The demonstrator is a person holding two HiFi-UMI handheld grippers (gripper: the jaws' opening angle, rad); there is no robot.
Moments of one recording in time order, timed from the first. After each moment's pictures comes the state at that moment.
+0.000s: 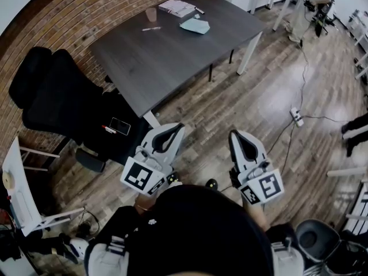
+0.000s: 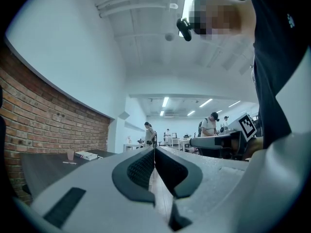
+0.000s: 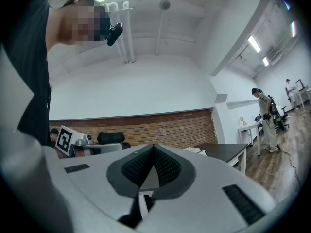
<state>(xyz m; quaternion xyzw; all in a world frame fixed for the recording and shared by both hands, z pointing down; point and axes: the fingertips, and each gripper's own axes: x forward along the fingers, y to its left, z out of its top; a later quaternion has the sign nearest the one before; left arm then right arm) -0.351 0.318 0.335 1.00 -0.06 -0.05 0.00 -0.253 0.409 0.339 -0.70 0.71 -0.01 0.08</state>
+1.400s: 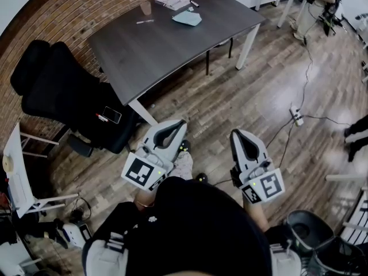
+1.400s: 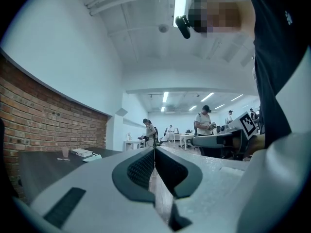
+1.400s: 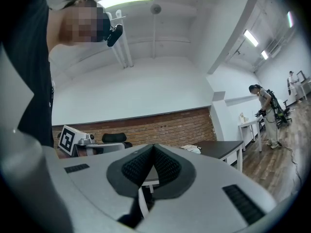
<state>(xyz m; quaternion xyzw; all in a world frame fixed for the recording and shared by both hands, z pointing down) -0.273 0.407 0.363 1.00 -0.08 0.00 0.00 -0.173 0.498 0.359 -0.68 0.73 -0.02 0.09</state>
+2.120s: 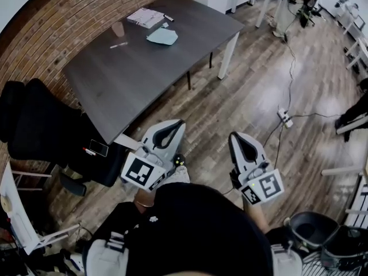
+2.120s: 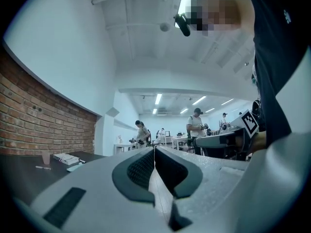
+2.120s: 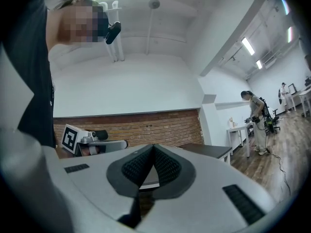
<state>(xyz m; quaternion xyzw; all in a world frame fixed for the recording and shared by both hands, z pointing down) -0.153 0.312 0.349 1.00 -0.01 -0.03 -0.02 -0.070 0.421 0.355 -0.73 0.68 -0.01 0.07</state>
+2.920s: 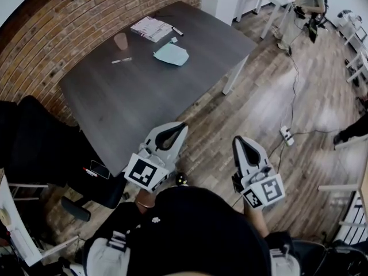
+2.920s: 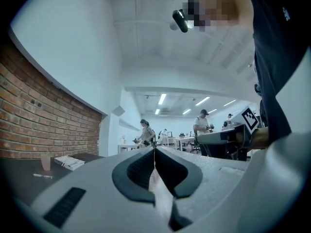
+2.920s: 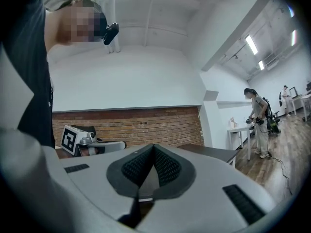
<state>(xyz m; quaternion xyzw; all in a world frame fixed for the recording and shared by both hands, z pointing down) -0.093 0.144 0.363 1.00 -0.02 -0.02 0.00 -0.005 0.260 0.356 -0.74 0.67 -0.02 0.05</state>
